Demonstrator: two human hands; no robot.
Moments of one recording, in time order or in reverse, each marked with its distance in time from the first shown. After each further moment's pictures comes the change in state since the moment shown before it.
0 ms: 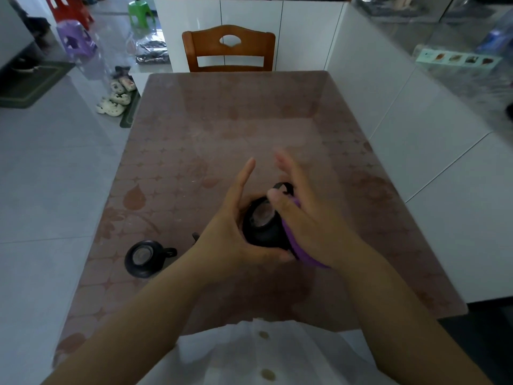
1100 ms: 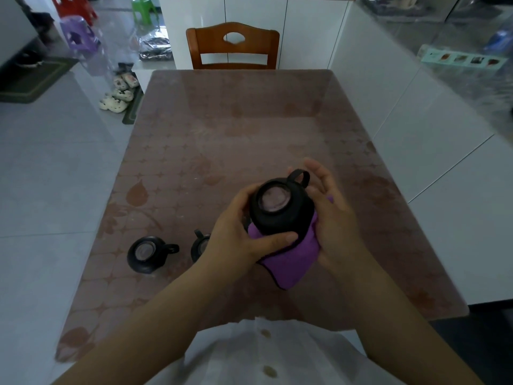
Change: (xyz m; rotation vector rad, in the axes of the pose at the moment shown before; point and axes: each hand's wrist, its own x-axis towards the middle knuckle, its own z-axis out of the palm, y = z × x) left_hand -0.002 -0.003 0.017 0.060 0.208 -0.010; right_hand 0.001 0.025 0.005 0.777 0.281 0.196
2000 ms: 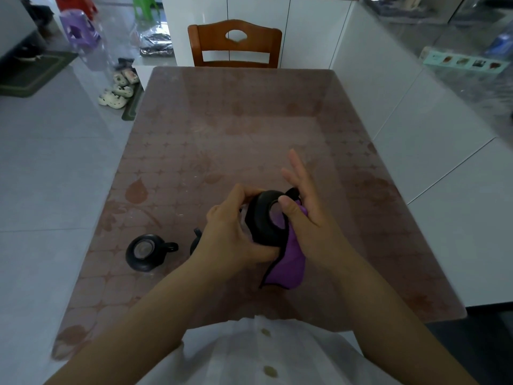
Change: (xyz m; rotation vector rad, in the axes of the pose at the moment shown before) left_hand 0.003 -0.012 -0.013 0.347 0.013 0.055; right_hand -0.006 0.004 0.004 -0.659 -0.252 -0.143
